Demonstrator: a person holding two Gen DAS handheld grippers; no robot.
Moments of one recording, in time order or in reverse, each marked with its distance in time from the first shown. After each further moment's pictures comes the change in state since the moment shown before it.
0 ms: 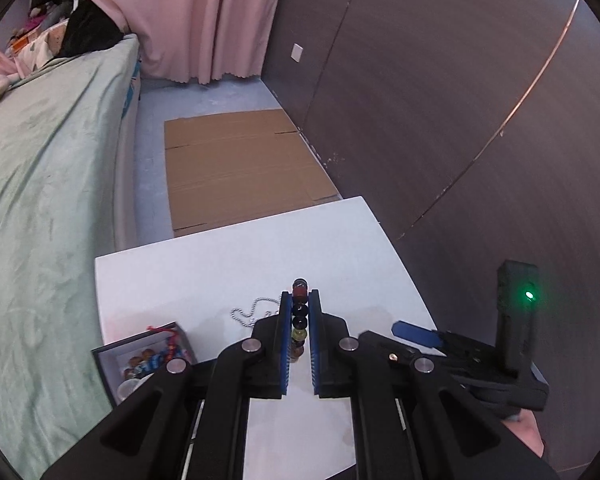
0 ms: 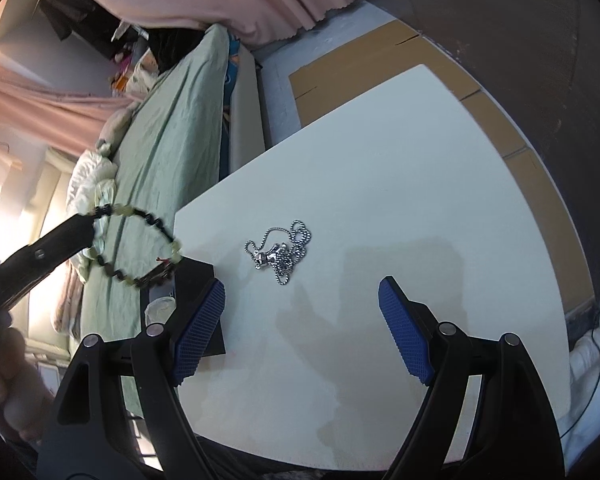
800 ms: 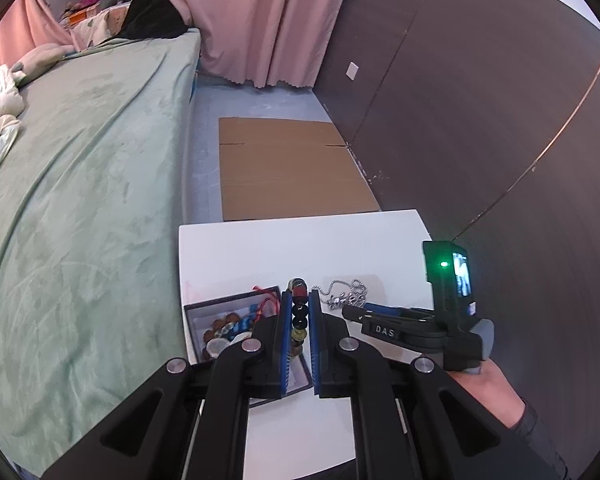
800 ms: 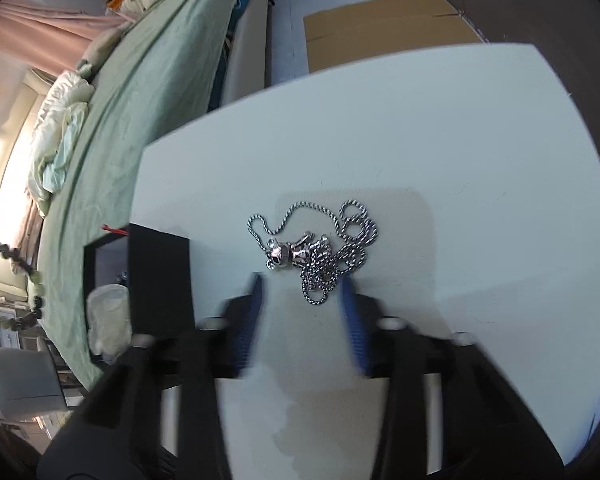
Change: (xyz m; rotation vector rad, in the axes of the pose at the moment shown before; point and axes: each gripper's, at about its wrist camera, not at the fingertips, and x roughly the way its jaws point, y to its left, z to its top) left arm -0.061 0.076 -0.041 -0.132 -0.047 0.090; right arm 0.112 0.047 0.009 -0.167 0.207 -0.124
